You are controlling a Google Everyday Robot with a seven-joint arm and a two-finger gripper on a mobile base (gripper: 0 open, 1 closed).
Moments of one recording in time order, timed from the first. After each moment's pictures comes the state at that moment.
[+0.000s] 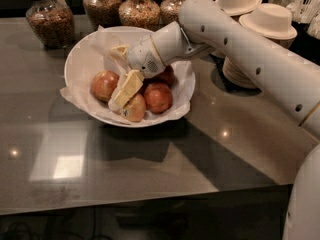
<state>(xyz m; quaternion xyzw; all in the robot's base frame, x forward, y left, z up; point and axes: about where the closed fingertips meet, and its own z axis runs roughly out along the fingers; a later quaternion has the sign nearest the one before) 0.574 0.119 0.894 -0.66 0.53 0.38 0.37</state>
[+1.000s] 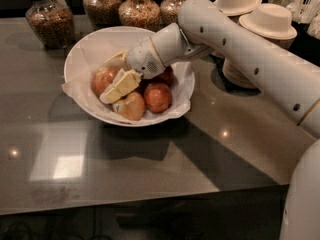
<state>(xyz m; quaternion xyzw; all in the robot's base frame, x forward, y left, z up) 0.575 0.120 0.888 -0.66 0.54 0.38 0.36</state>
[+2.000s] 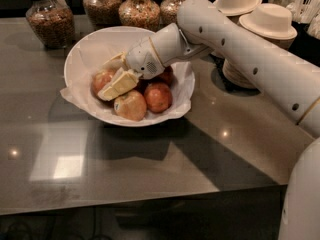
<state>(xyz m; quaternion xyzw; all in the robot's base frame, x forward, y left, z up) 0.575 0.120 0.888 -0.66 0.54 0.38 0.36</state>
